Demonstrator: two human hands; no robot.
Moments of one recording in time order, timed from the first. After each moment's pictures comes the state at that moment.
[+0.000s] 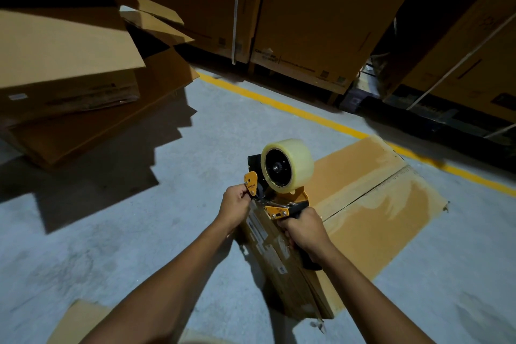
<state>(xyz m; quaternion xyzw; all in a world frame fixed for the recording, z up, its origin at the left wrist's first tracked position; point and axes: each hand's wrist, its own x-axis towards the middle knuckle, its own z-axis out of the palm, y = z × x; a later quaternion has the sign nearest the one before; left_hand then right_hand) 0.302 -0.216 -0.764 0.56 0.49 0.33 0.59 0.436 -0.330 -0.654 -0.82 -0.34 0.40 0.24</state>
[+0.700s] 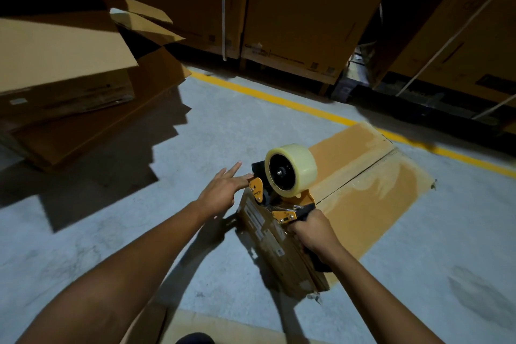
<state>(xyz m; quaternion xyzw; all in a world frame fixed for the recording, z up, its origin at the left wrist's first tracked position) 0.260 -0.204 -0.734 0.92 0.33 0.09 0.21 0.439 -0.380 -0.637 -0.83 -0.35 0.38 0.22</state>
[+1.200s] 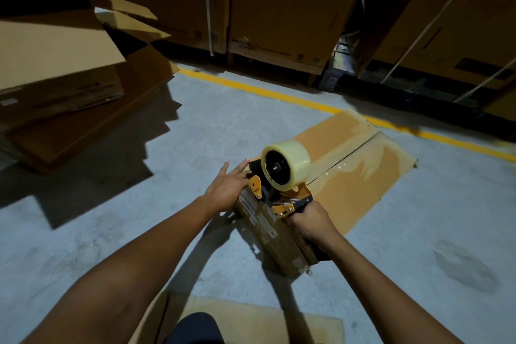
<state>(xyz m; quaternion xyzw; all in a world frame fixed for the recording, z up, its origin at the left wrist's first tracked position) 0.279 -0.236 -0.722 0.95 0.29 0.00 0.11 0.441 -0.411 -0.625 -0.83 -0.36 0.37 0.19</state>
